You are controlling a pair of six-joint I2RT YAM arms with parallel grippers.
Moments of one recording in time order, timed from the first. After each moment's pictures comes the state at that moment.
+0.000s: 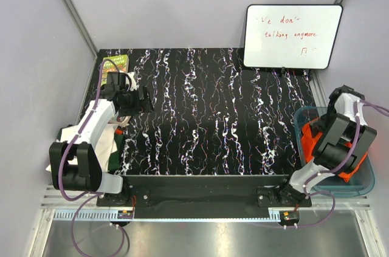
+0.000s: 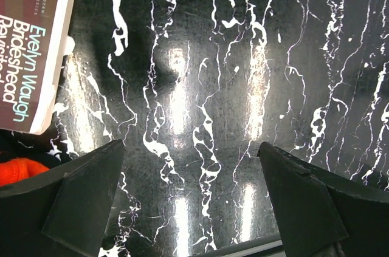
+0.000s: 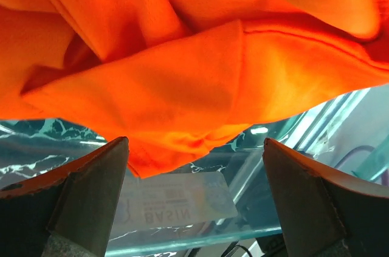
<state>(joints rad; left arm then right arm) -0.05 1.39 1.05 -0.66 0.24 -0.21 -0.56 1.63 1.19 -1.10 0.36 0.62</state>
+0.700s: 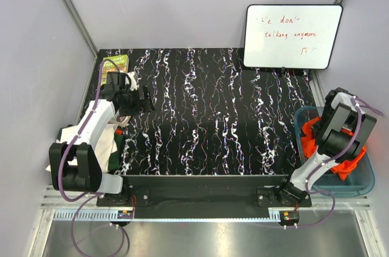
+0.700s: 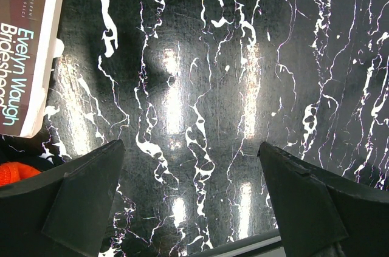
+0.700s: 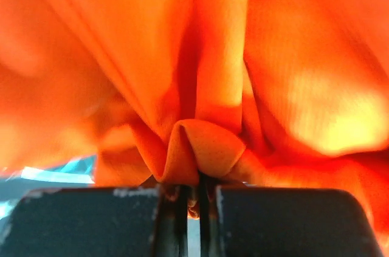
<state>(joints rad) -0.05 1.39 1.05 -0.66 0.27 -0.21 -0.56 1.82 1.19 -0.98 0.30 0.57</state>
